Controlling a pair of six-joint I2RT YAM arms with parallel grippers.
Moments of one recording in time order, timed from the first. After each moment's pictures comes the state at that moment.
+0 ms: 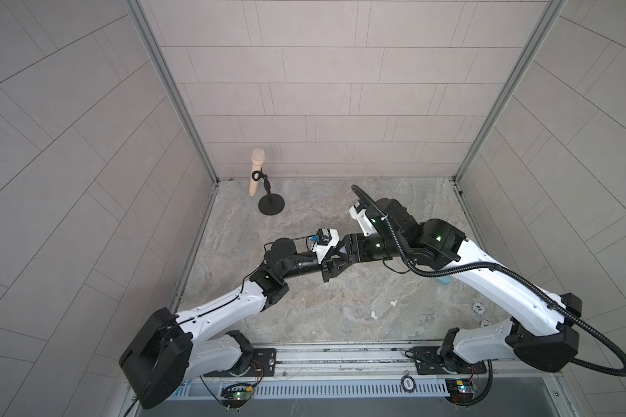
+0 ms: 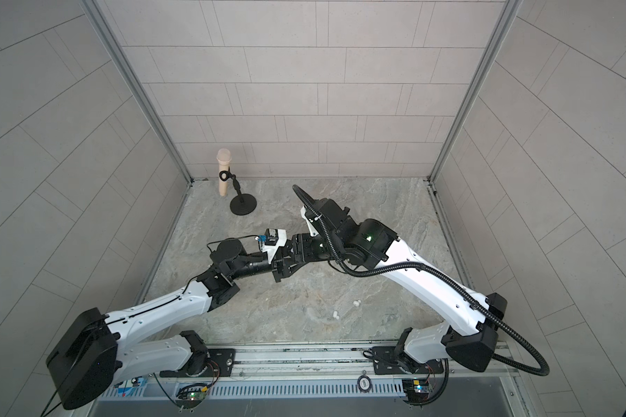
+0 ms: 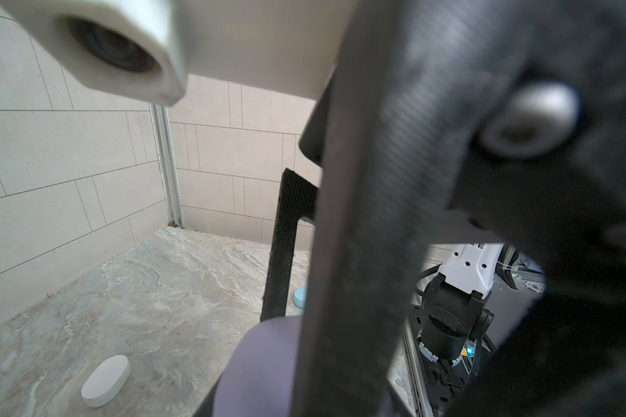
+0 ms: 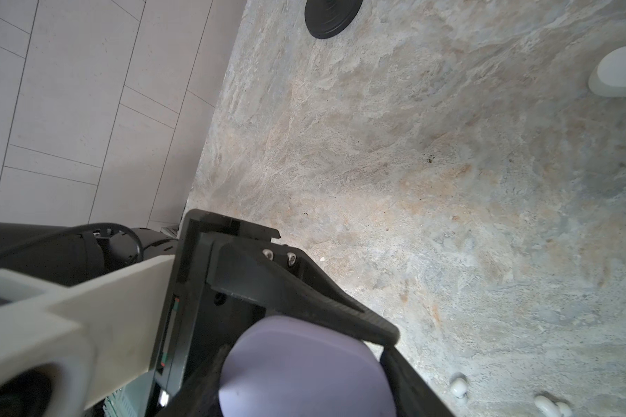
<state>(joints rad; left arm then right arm) -0.73 1.17 0.58 0.64 0.64 -0.07 0.88 1.36 1.56 -0.98 -0.11 0.71</state>
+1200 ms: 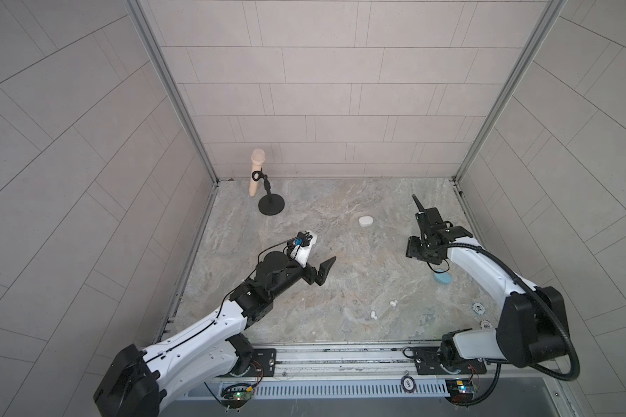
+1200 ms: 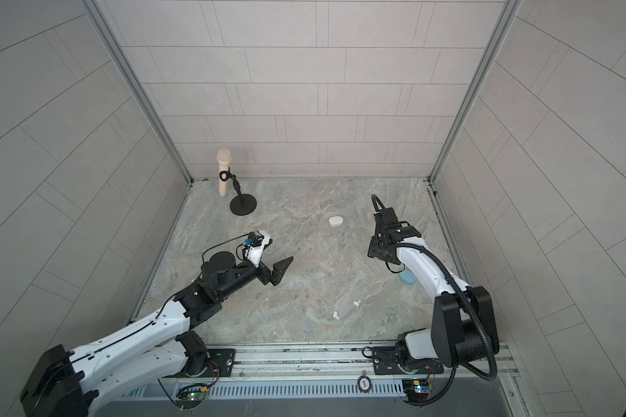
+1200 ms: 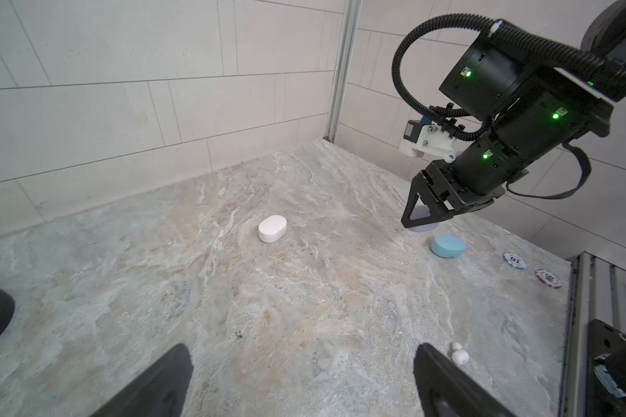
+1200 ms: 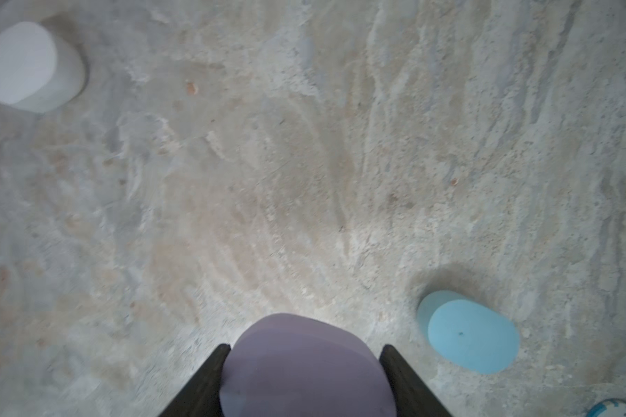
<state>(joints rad) -0.73 0.91 0.46 0.23 0.03 -0.08 0.13 1.41 0.97 -0.75 0.13 0.46</state>
